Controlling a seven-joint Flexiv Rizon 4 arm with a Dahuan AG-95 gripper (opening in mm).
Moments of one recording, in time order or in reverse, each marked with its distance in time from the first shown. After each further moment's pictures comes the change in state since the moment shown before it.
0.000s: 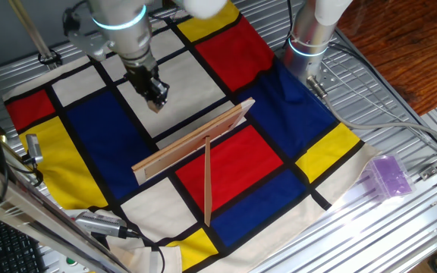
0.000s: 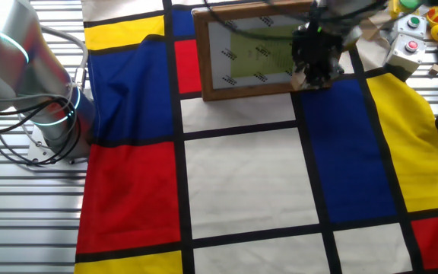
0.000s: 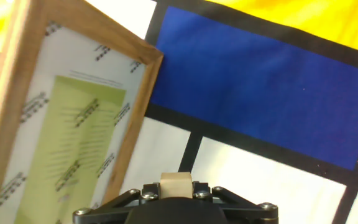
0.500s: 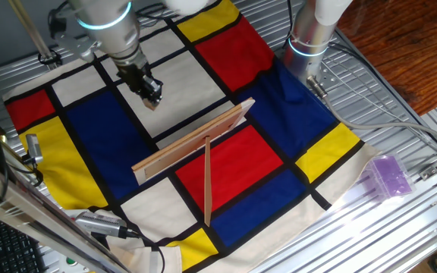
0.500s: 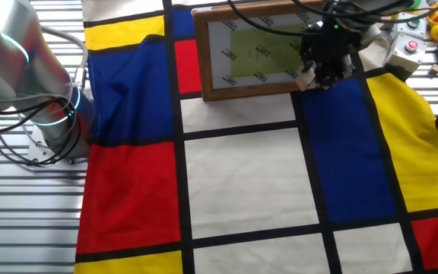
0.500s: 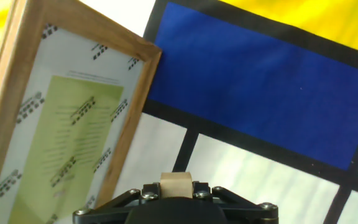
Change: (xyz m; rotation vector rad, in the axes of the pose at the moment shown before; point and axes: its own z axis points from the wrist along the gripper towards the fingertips) arm -0.006 -0.009 -0.003 -0.021 0.046 -0.044
